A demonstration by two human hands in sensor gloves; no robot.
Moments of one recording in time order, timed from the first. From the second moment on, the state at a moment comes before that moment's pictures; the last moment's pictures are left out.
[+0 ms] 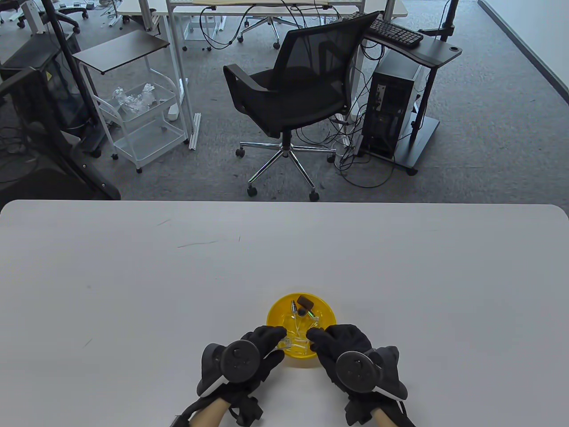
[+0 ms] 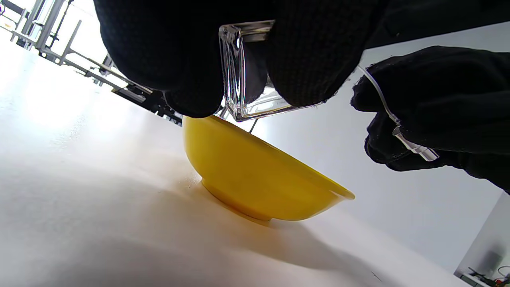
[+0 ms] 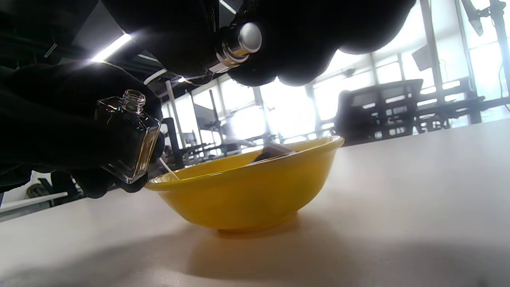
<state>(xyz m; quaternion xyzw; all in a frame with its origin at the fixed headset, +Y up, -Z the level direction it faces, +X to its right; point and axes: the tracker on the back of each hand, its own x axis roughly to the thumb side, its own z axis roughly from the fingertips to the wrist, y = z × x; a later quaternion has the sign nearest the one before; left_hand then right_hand) -0.115 -0.743 -0.315 0.04 -0.20 0.26 0.94 0.119 -0.718 -0.301 0.23 -0.11 0.95 0.16</state>
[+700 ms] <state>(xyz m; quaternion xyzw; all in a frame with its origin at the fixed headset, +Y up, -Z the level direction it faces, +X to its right) -0.098 -0.740 -0.304 0.05 -0.25 0.22 0.94 0.095 -0.713 -0.287 0.27 -0.15 0.93 0.20</state>
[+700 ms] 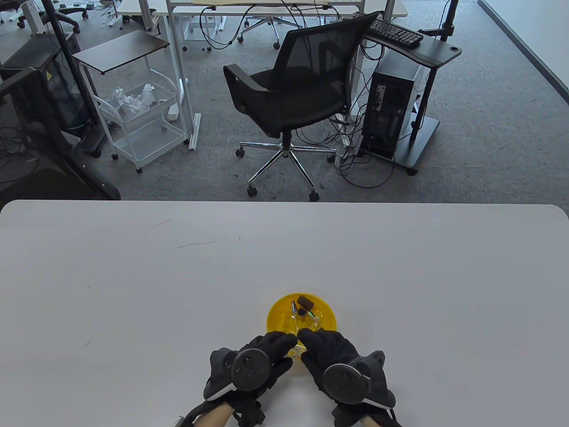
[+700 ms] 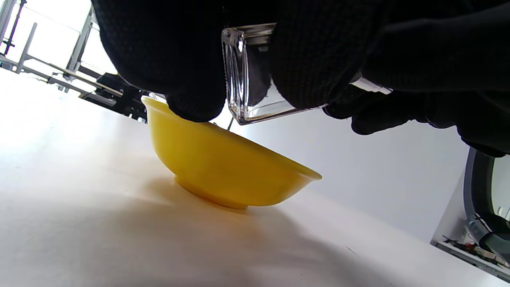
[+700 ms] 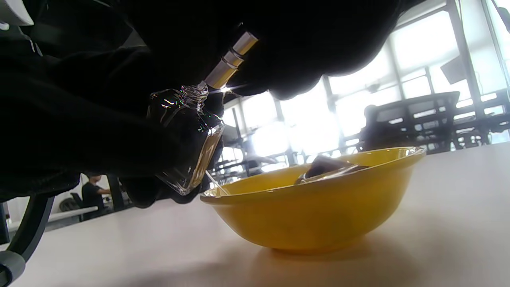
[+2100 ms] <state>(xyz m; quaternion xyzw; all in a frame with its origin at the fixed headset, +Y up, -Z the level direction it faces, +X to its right) -0.090 -0.733 -0.302 0.07 -0.25 0.25 0.93 0.111 -0.726 -0.301 0.20 -0.07 0.92 0.32</state>
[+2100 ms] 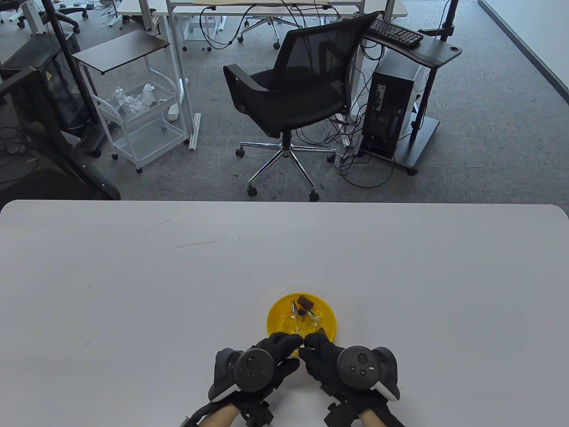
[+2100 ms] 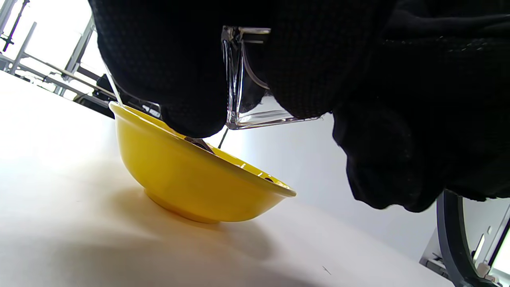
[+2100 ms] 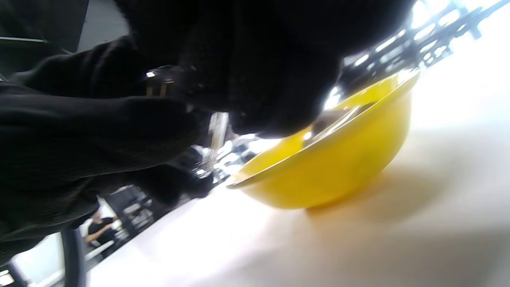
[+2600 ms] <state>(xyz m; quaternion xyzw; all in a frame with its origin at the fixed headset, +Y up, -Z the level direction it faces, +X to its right) -0.090 -0.730 -0.301 0.07 -0.25 0.27 0.93 0.097 -0.717 -0.293 0.20 -0.16 0.92 0.29</state>
